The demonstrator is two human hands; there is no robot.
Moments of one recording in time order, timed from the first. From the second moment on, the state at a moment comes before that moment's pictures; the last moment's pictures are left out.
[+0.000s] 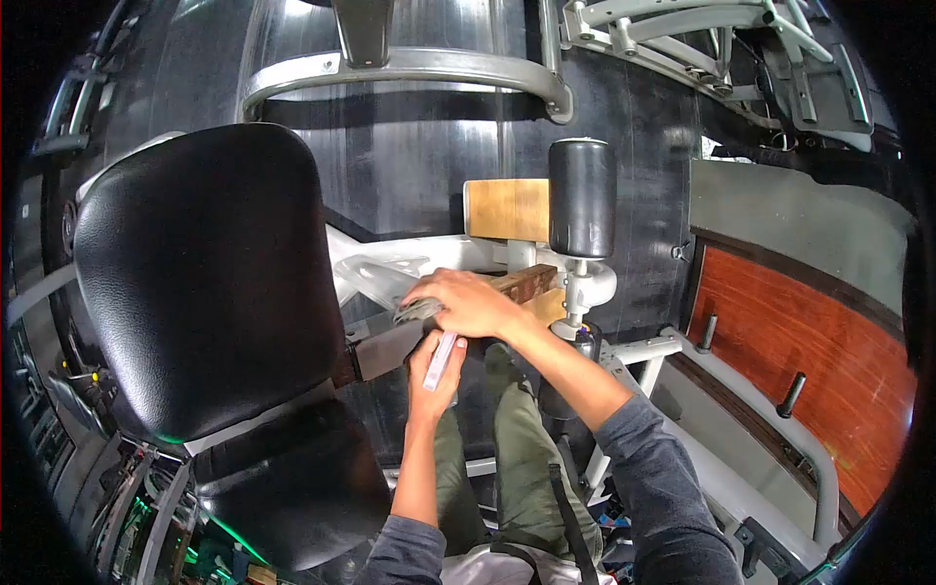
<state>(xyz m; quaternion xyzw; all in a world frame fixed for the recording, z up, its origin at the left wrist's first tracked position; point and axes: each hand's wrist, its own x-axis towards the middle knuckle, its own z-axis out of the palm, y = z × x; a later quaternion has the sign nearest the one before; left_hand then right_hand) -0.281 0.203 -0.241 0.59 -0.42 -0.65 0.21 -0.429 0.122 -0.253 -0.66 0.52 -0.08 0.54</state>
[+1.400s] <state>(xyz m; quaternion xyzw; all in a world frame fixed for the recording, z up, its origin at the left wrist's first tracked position) -0.245 0.214 -0.193 0.62 -0.27 -0.63 0.37 -0.433 0.119 -0.276 -0.69 0.49 -0.10 0.52</state>
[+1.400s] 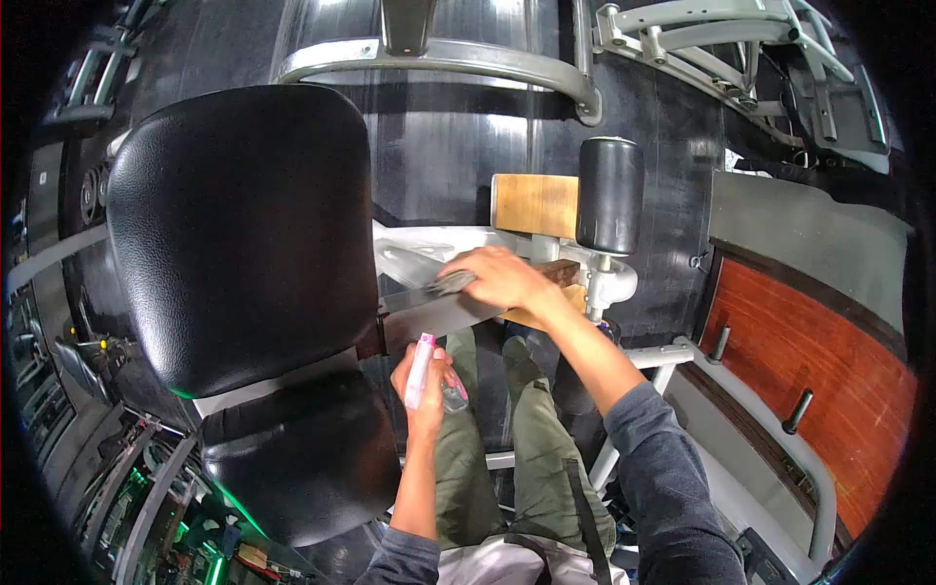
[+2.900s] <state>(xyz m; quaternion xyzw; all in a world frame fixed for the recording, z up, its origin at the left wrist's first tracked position) -0.277 0.188 -0.216 0.69 -0.31 -0.63 0.20 -0.415 0.073 -0.365 -0.63 0.48 0.11 0.60</state>
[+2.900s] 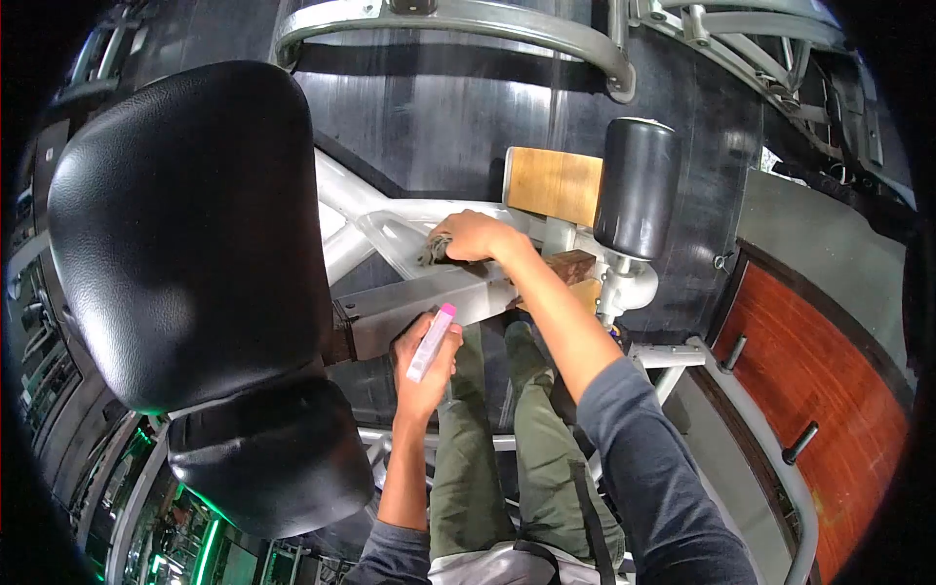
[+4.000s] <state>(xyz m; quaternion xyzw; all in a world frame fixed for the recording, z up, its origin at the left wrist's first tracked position) -0.246 0.303 -0.245 0.61 -0.64 -0.33 0.34 -0.377 0.421 -0.282 0.11 0.59 -0.55 0.58</state>
